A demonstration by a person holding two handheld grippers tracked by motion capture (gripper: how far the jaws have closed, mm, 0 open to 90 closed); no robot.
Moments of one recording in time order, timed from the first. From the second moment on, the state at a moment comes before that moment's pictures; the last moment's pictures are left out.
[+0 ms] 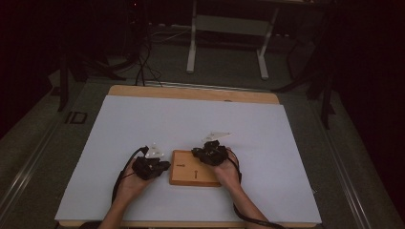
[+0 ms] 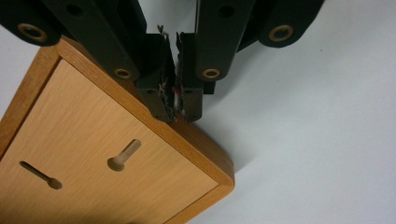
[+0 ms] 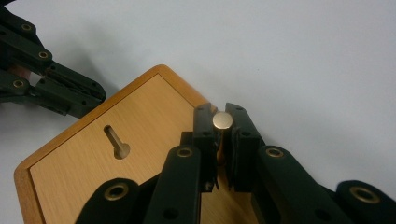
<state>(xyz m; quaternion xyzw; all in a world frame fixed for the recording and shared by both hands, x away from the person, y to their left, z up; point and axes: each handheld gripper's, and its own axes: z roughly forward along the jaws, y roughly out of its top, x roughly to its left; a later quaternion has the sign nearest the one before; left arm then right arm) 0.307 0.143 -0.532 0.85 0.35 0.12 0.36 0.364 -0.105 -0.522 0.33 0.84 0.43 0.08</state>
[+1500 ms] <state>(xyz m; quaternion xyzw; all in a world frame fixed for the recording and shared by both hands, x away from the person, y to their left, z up) 0.312 0.145 -0.529 0.83 0.36 0.15 0.40 0.353 -0.138 -0.509 0.30 0.84 0.45 0.09</state>
